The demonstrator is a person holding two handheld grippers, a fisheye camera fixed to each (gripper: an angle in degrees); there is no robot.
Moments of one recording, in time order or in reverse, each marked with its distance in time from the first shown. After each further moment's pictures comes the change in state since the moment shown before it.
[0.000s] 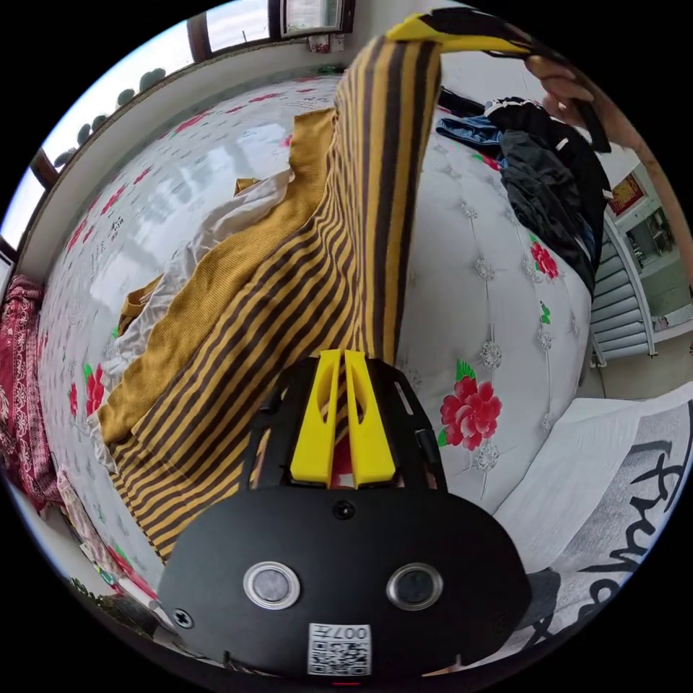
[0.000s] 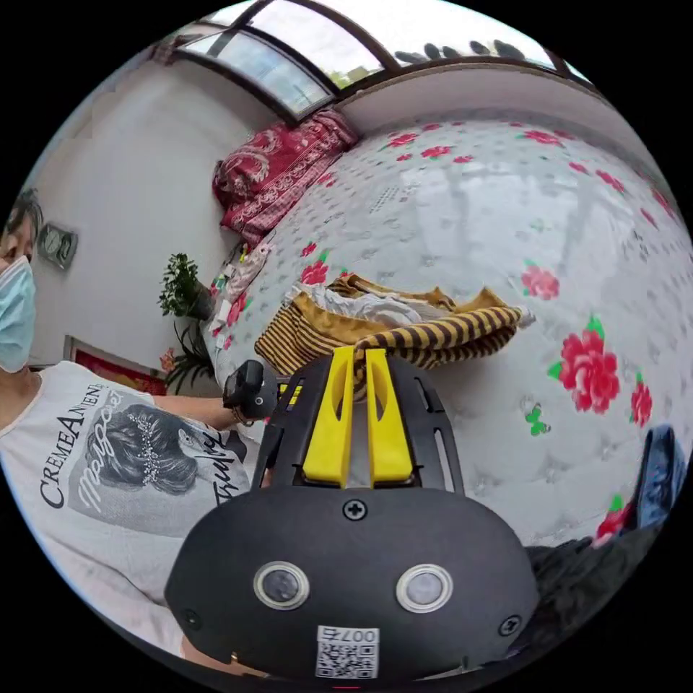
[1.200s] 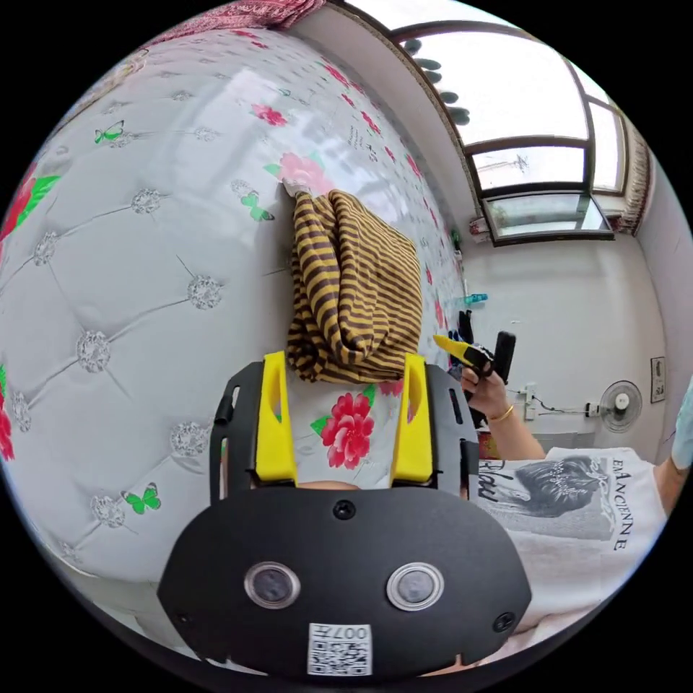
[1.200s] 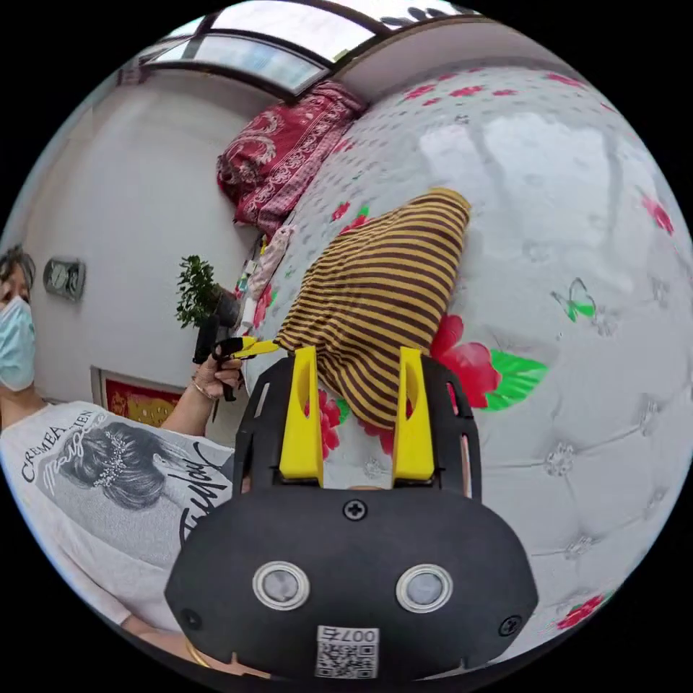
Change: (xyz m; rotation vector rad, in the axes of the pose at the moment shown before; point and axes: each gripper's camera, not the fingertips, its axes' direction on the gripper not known) left arm -0.338 0.300 -0.227 0.307 0.675 -0.894; right arm -0.067 -0.019 0.102 -0.012 -0.216 0.151
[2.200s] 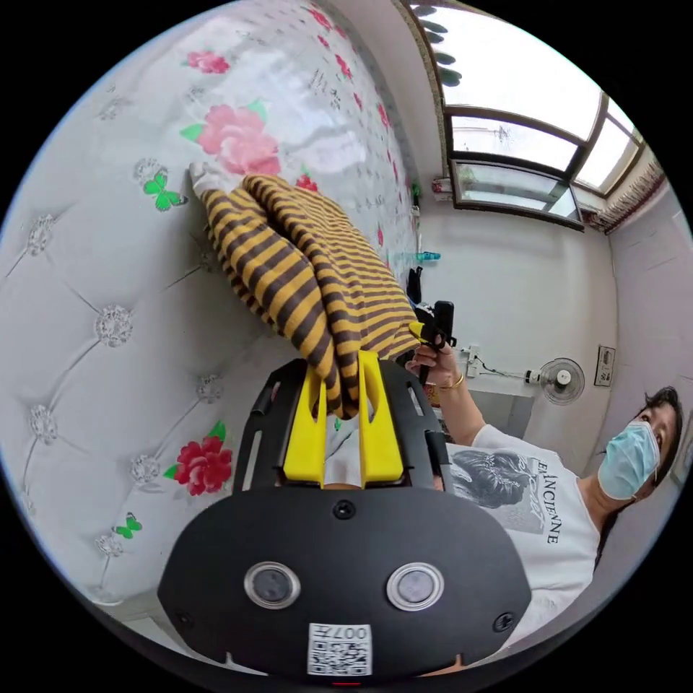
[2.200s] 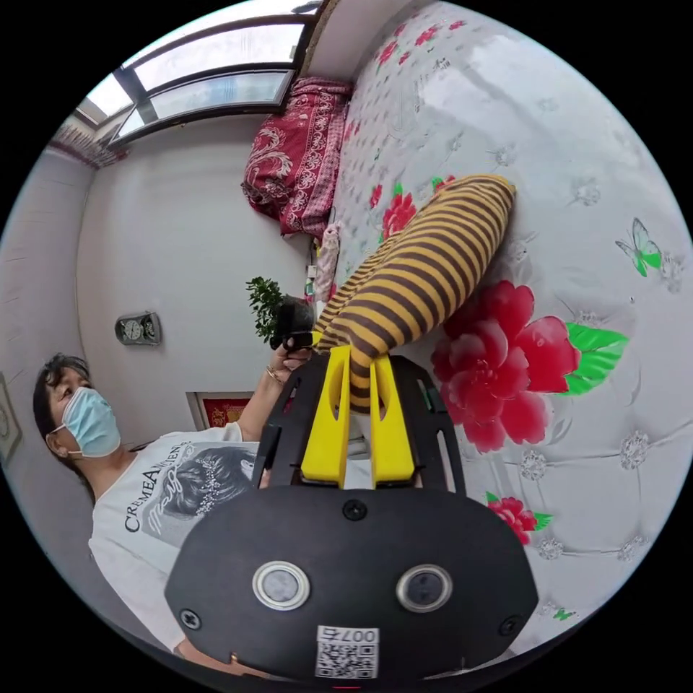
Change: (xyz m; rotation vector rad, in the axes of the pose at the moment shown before) left arm 0.075 -0.039 -0.061 -0.235 0.203 0.021; right arm 0.032 -0.004 -0.111 -0.104 -0.388 0.165
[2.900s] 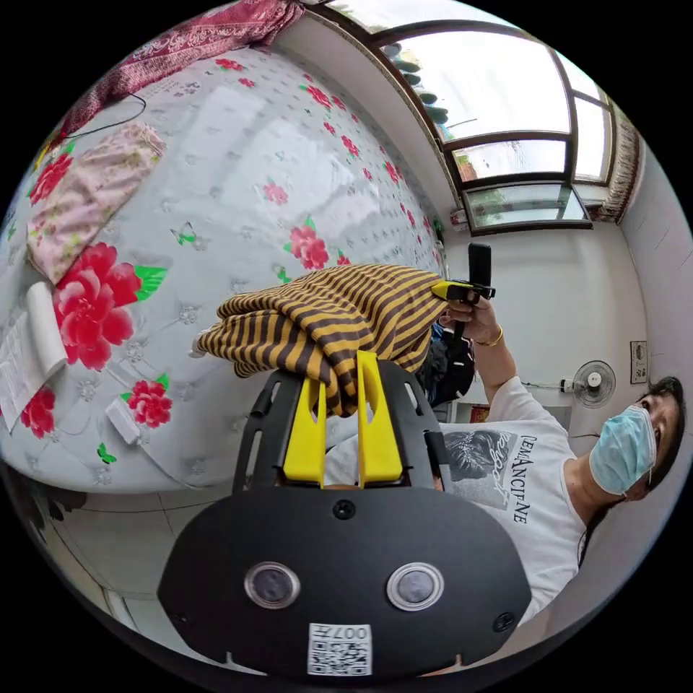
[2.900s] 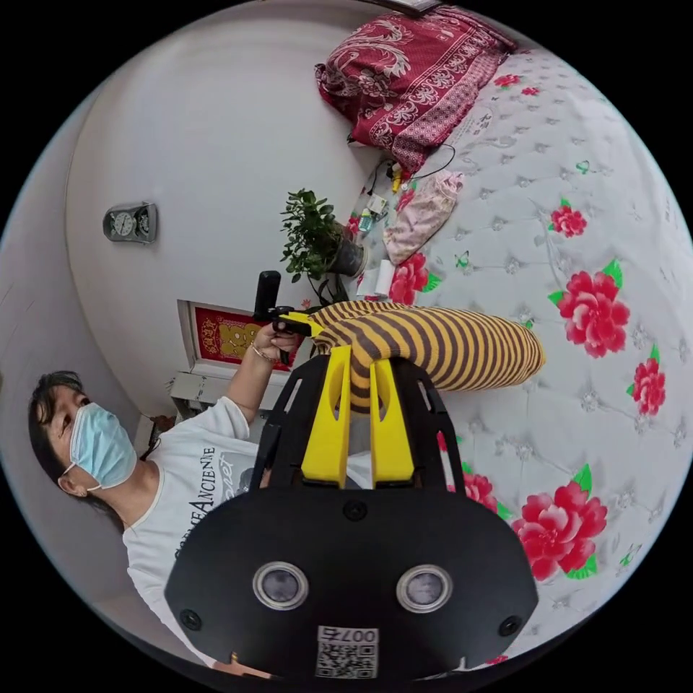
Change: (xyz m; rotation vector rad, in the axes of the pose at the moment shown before) left arm 0.058 0.134 -0.171 0.192 -0.245 0.022; right arm -0.213 -0.132 0.145 -0.383 0.070 -0.308
